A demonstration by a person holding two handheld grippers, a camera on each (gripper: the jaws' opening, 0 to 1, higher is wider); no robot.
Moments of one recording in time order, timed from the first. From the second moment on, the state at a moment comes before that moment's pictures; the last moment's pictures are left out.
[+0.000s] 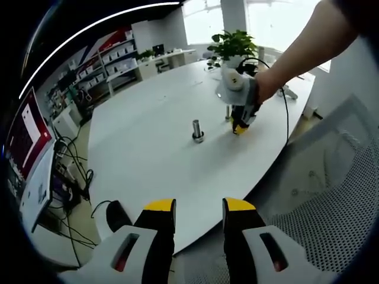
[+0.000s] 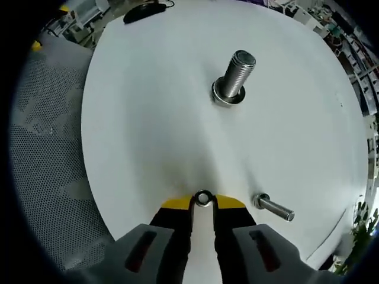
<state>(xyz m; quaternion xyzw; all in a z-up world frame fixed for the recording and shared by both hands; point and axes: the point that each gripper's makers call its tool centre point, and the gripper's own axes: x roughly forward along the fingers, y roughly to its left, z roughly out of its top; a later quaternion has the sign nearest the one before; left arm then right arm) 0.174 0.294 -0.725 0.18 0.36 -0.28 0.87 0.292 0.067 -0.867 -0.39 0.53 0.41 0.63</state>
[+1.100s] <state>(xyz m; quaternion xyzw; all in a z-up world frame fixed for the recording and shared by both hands) 0.173 0.294 -0.726 0.18 0.36 -0.29 0.87 0.309 0.033 -0.844 -0.28 0.50 0.36 0.74</state>
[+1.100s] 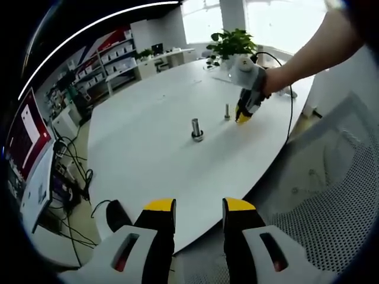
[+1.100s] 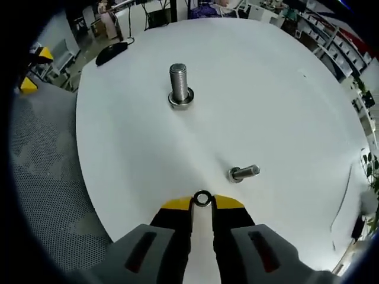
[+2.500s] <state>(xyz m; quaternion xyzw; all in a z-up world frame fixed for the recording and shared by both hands) 0.172 0.294 -0.727 0.18 0.36 -0.29 0.87 0.353 0.031 -0.802 -0.27 0.44 0.34 0.78</state>
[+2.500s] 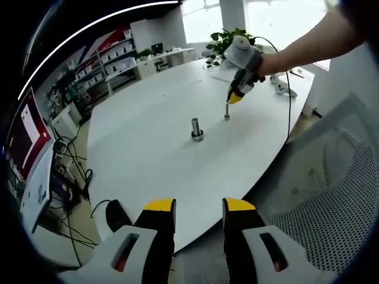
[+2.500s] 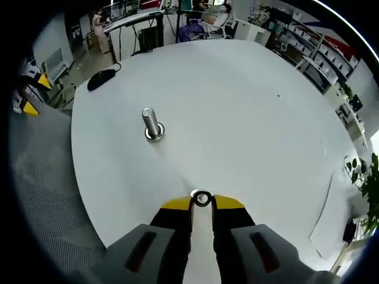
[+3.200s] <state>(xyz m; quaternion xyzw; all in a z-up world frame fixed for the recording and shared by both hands) 0.172 0.294 -0.727 0.18 0.36 -0.29 0.87 0.354 0.038 -0.813 -0.28 0.46 0.35 0.77</state>
